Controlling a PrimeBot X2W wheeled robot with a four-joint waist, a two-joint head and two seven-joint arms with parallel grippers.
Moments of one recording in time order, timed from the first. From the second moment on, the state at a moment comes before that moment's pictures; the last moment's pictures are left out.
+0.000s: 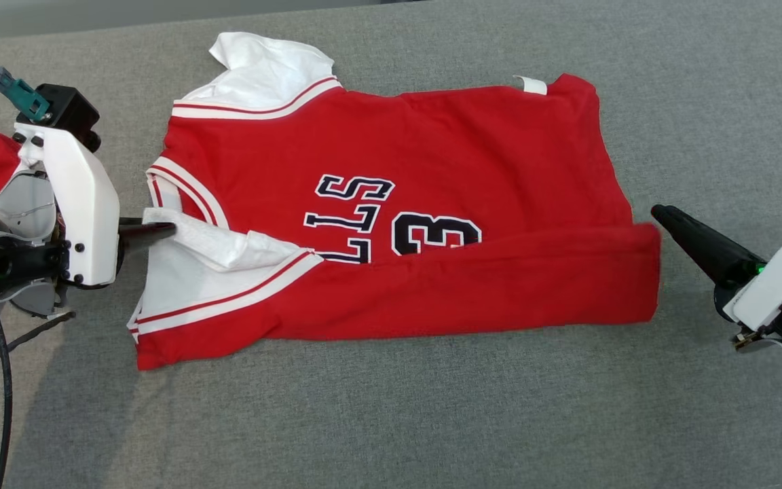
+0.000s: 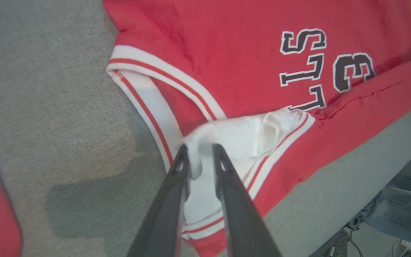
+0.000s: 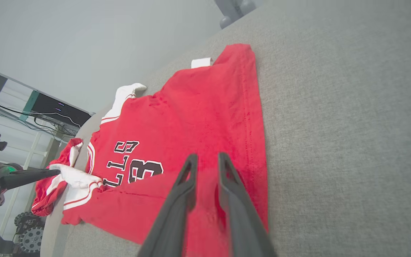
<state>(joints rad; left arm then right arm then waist) -0.97 0.75 -0.94 0.34 -1.33 -0.04 0.83 -0.87 -0.86 1.24 0.21 1.79 0.13 -0.15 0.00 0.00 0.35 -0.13</state>
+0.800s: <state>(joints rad) -0.70 0.79 -0.83 0.25 -1.22 0.02 0.24 -0.71 -0.69 0.94 0.44 1.46 0.13 -0.26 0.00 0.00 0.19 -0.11</state>
